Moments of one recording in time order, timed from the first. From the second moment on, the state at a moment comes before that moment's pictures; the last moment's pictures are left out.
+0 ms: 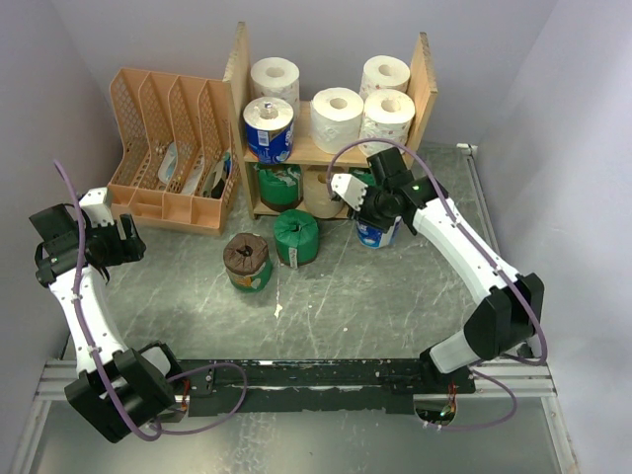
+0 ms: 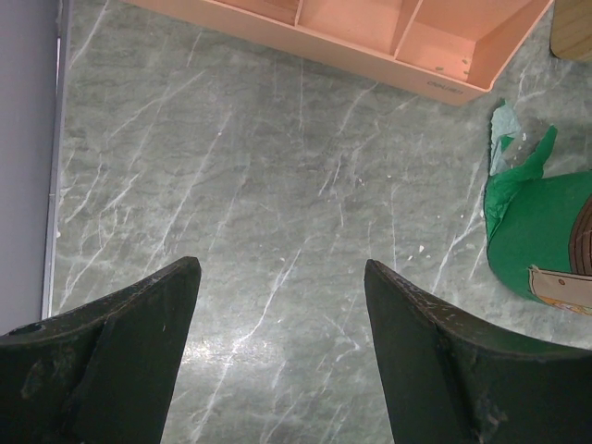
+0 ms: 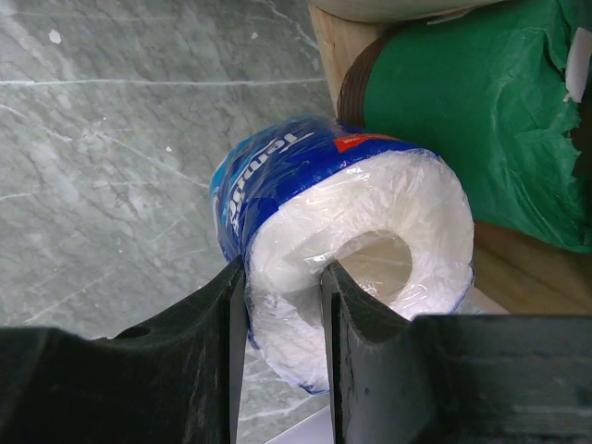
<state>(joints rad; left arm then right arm) 0.60 1.02 0.91 -0.70 0.44 0.29 0.45 1.48 1.41 -0.91 -0.06 -0.84</state>
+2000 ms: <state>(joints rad) 0.60 1.01 0.91 -0.70 0.44 0.29 0.37 1.64 1.47 -0.67 -0.10 -0.87</state>
